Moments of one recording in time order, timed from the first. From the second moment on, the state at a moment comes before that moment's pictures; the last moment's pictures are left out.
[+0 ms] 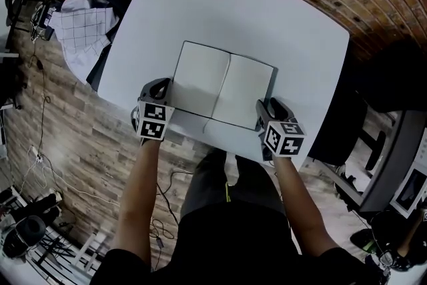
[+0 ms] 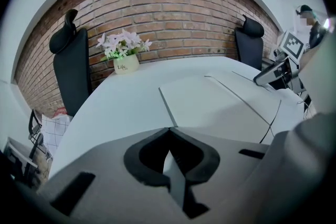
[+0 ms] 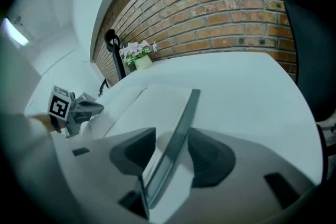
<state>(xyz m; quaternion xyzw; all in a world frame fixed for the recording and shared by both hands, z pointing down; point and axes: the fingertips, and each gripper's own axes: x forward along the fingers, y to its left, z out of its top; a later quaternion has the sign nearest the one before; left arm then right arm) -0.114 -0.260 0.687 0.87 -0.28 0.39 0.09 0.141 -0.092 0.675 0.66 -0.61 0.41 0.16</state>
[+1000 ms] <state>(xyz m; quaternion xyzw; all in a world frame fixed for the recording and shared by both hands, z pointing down) -0.113 -0.262 0.686 0.88 -0.29 0.37 0.09 0.144 -0.099 0.648 0.68 -0.59 0.45 0.02</state>
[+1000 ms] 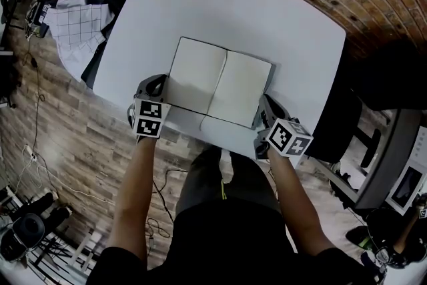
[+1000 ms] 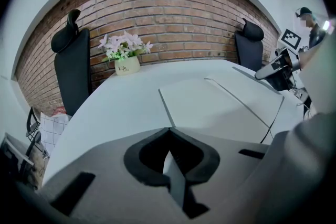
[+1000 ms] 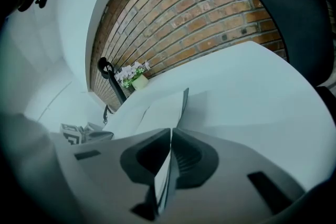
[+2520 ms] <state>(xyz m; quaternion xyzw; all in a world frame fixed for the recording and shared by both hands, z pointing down) -0.113 -0.252 0.683 0.89 -0.28 0.35 0.10 0.049 -0.171 0.521 0.61 -0.73 0.31 0.03</state>
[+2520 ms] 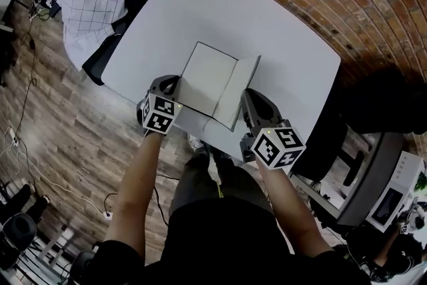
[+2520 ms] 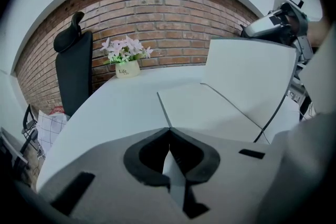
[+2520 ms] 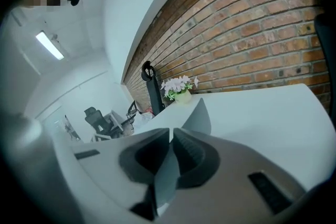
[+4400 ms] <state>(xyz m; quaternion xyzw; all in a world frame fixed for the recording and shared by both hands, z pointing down) -0.095 -0.230 0.568 0.91 -0.33 0.24 0.12 0.102 -0.166 0.497 0.60 -0.74 0.29 0.03</state>
